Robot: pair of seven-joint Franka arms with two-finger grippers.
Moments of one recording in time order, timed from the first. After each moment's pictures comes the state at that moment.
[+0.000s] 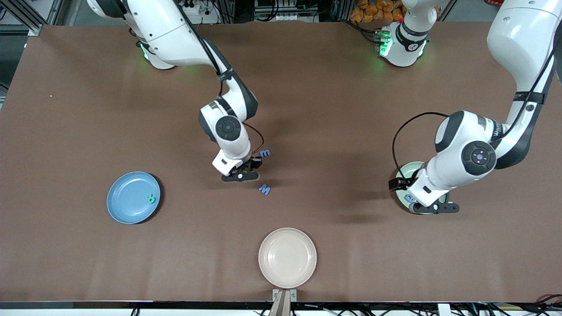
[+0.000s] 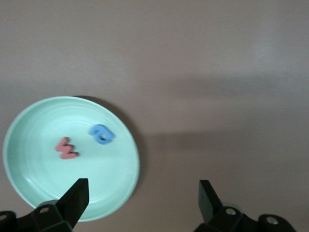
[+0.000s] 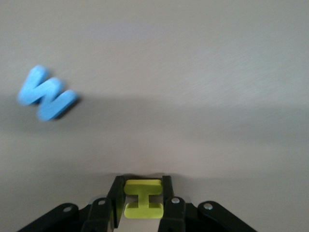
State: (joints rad) left arm 0.32 0.58 -0.66 -1.66 0.35 2.08 -0.44; right arm 0.65 0.67 -0.08 -1.76 0.03 2.42 0.47
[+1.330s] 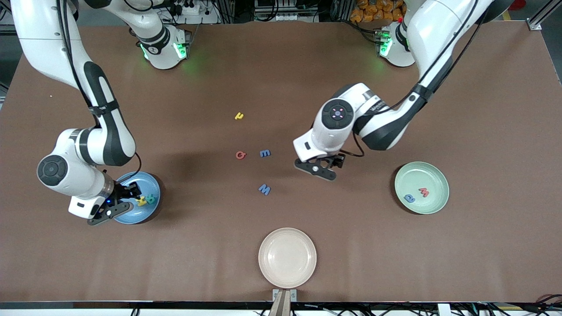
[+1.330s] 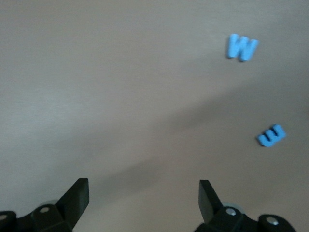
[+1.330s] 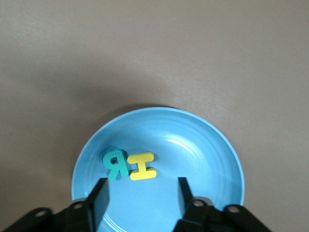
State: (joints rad) left arm -0.14 0.67 -0.68 -1.57 0.40 2.08 -0.49; right arm 0.07 0.58 -0.08 -1.72 0.03 2.31 -0.47
